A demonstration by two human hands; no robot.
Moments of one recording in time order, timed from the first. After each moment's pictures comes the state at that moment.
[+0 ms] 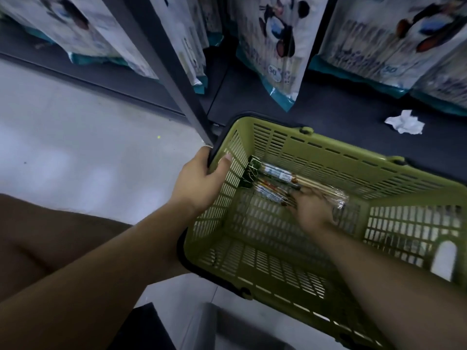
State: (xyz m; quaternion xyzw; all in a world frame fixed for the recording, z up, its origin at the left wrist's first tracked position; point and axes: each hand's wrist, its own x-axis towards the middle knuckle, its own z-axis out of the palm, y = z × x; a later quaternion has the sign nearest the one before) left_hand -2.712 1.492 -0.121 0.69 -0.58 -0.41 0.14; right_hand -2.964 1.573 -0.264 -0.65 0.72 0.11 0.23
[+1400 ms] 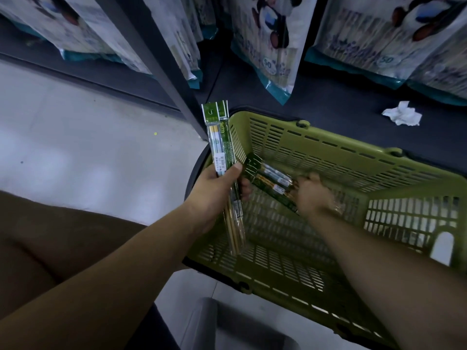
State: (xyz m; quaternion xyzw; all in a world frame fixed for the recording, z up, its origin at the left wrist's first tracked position) left_hand -2.738 1.518 -0.117 0.59 -0.30 -0.71 0.25; right_hand -2.963 1.555 -0.257 -0.55 0.78 0.14 0.26
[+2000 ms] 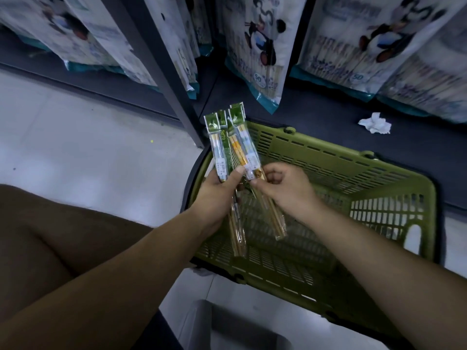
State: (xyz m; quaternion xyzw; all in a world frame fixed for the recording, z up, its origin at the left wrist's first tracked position) left_hand -2.754 1.531 -0.113 0.59 -0.31 -0.69 0.28; right_hand -2.926 1.550 -0.149 -0.47 0.64 -0.31 0.52
